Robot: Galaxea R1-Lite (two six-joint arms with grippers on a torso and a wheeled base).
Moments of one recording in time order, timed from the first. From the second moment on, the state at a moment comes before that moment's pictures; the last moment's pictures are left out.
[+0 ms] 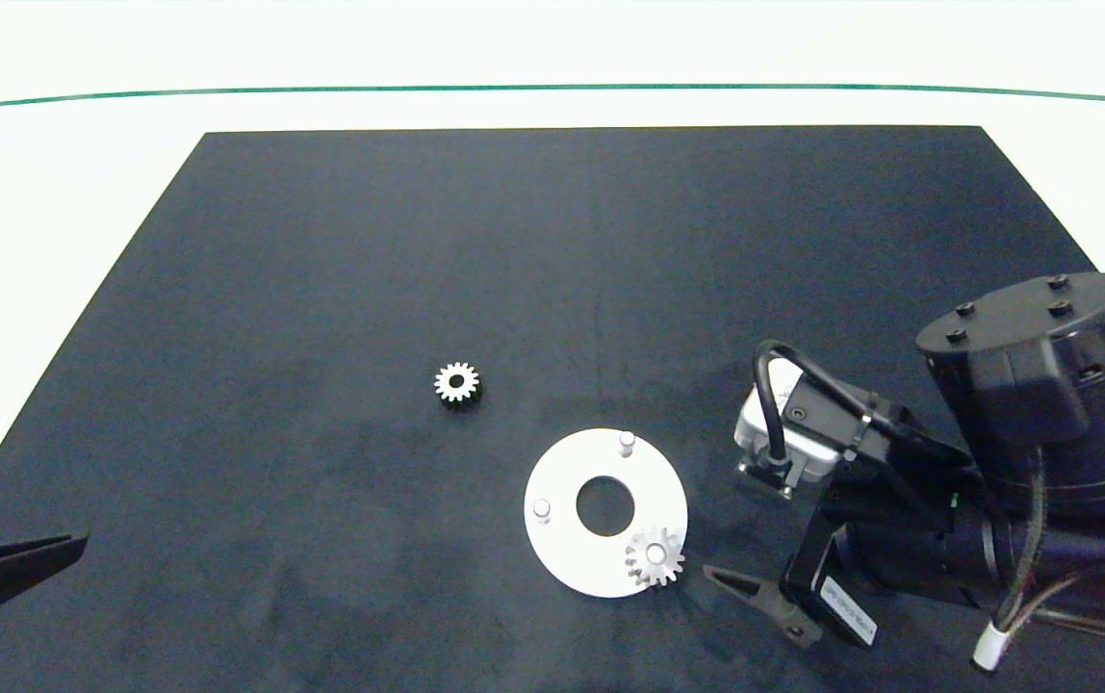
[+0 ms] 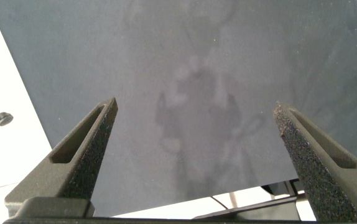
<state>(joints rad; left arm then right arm) -0.28 0.95 -1.10 0.74 0.16 0.14 0.80 1.49 -0.99 0.18 -0.22 -0.33</state>
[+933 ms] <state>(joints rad) -0.28 0.95 -1.10 0.74 0.15 0.14 0.56 1.48 -1.16 0.22 -0.21 -0.28</state>
